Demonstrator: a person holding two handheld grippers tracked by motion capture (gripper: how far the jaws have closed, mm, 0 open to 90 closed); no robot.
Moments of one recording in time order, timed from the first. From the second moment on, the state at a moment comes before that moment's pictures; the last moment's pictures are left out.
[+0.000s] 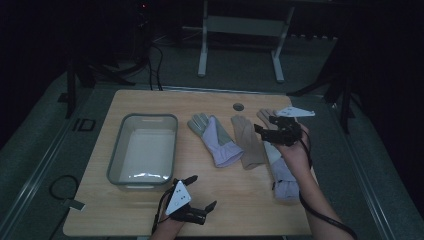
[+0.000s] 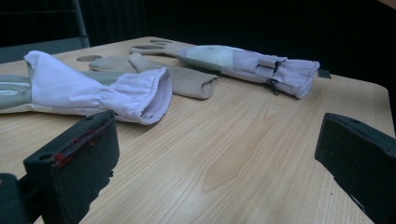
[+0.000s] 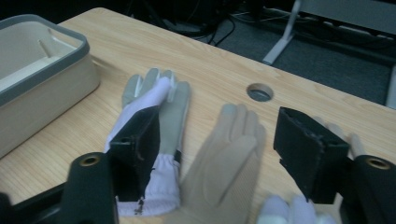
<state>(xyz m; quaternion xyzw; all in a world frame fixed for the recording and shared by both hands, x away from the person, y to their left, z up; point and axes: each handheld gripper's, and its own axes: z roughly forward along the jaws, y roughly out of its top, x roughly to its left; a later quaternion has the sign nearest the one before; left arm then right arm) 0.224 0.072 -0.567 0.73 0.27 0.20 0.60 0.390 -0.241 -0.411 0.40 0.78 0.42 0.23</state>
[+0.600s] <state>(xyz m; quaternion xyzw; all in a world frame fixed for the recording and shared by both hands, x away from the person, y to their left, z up) 0.225 0.072 -0.567 0.73 0.27 0.19 0.60 0.429 -0.183 -0.449 0.36 0.82 0.40 0.17</state>
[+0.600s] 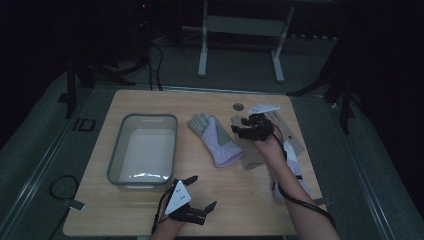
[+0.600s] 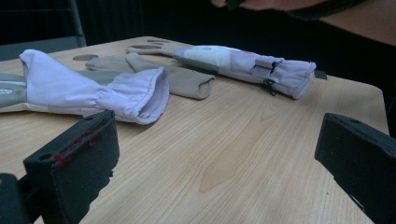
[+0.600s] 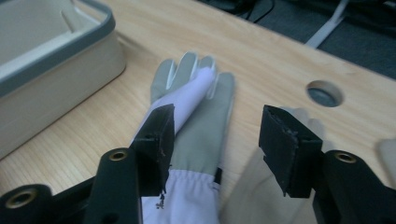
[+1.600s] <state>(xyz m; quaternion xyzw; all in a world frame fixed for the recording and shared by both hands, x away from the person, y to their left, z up) 0.226 0.072 -0.567 0.73 0.27 0.18 0.60 0.475 -0.132 -0.535 0.37 0.88 0.29 0.11</state>
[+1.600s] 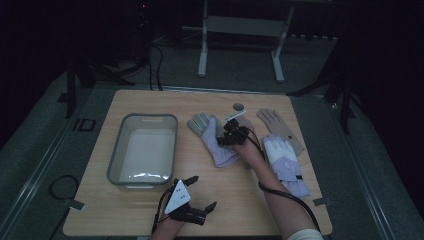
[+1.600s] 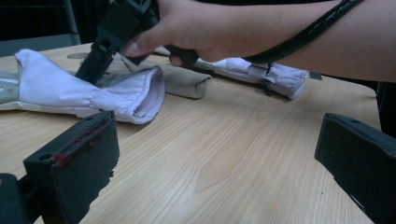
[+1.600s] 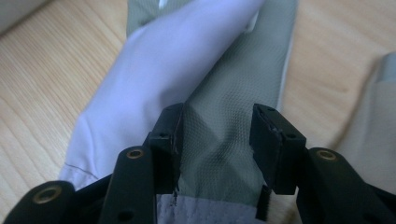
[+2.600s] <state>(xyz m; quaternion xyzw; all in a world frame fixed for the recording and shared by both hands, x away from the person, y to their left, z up) 0.225 0.072 -0.567 0.73 0.27 0.19 0.60 0.418 -0.148 -0.495 0.48 0.77 0.39 0.14</state>
